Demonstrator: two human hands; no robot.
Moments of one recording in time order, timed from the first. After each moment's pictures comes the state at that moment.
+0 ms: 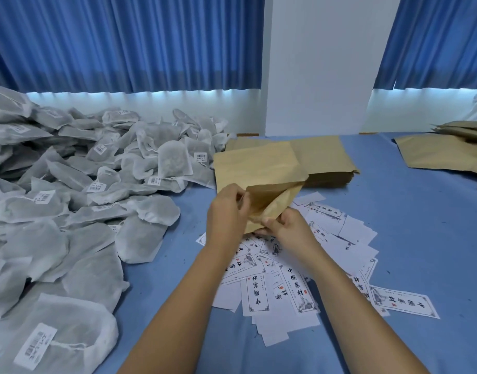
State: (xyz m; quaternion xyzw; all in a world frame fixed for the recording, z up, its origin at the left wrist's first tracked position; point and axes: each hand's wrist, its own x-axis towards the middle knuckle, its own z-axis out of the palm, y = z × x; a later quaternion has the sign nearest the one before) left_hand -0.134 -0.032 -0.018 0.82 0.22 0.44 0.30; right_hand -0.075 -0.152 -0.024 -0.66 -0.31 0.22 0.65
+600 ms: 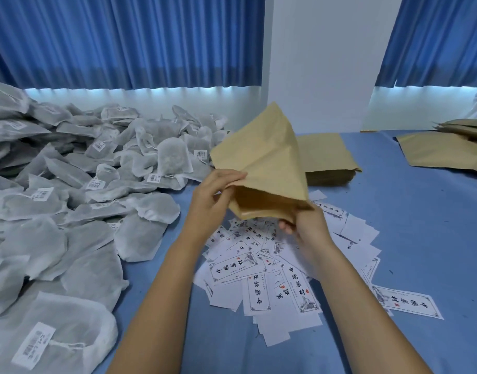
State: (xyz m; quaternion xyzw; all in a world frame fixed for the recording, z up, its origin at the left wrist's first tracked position) left_hand -0.164 0.000 0.003 0.82 0.02 0.43 0.38; right_hand -0.064 -0.153 -0.017 -0.61 -0.07 0.20 0.76
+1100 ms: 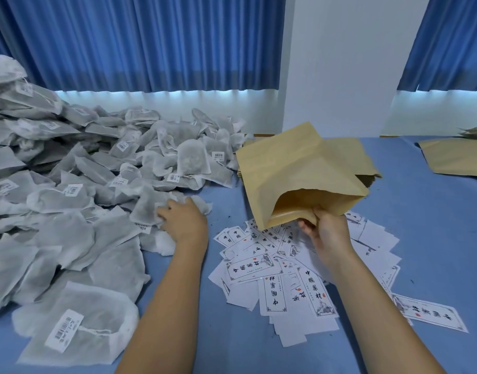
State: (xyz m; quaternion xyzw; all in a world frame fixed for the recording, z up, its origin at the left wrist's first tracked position) left_hand -0.170 0.059 -0.037 0.81 0.57 0.14 0.06; right_hand -0.064 -0.153 -0.013 -0.52 -0.03 0.18 0.84
